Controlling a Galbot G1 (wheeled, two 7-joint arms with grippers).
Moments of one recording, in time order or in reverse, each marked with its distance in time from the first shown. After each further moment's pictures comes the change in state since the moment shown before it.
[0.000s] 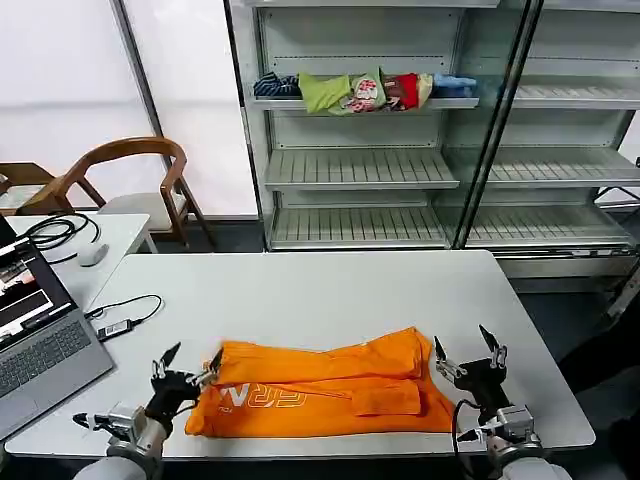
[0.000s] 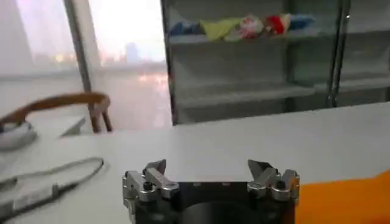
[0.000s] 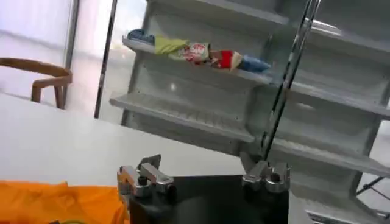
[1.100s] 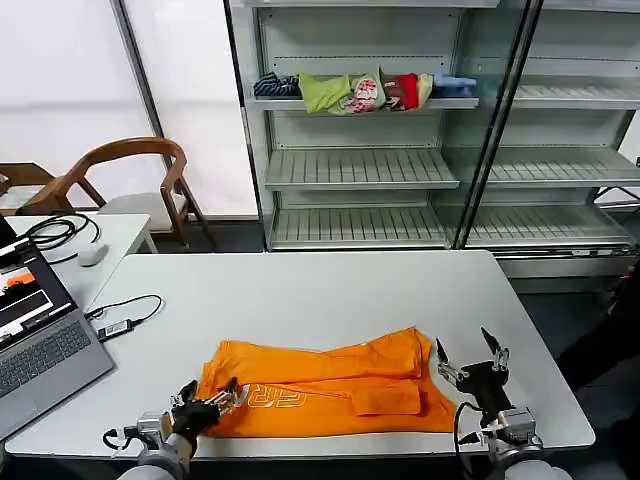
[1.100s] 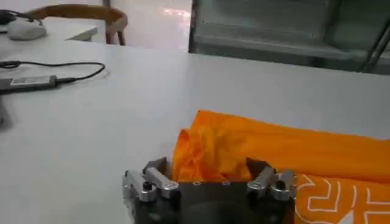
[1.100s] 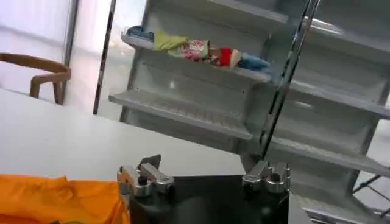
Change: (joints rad) left arm -0.034 -0.066 0.110 0.020 -0.135 0.144 -0.199; right arm -0.013 -0.008 0.007 0.003 -0.001 -0.002 0.004
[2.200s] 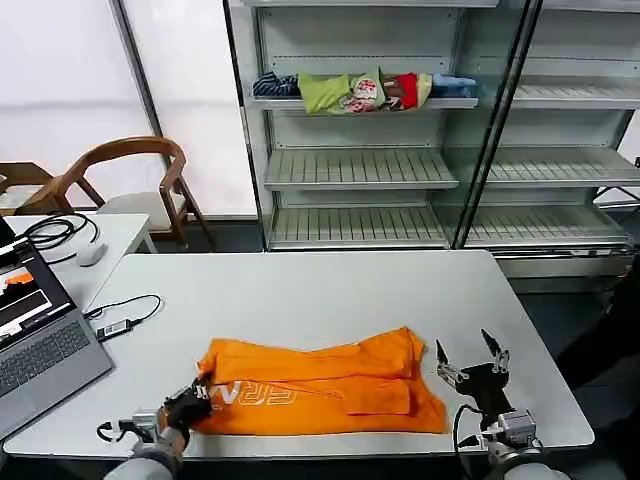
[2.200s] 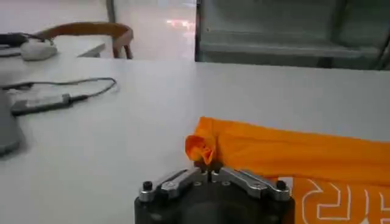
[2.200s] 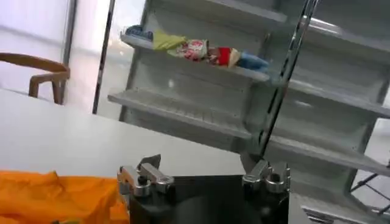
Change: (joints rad) left arm -0.028 0.023 -0.053 0.043 0.060 -0.016 0.033; right arm 0.000 0.012 -0.009 0.003 -0.008 -0.001 -0.001
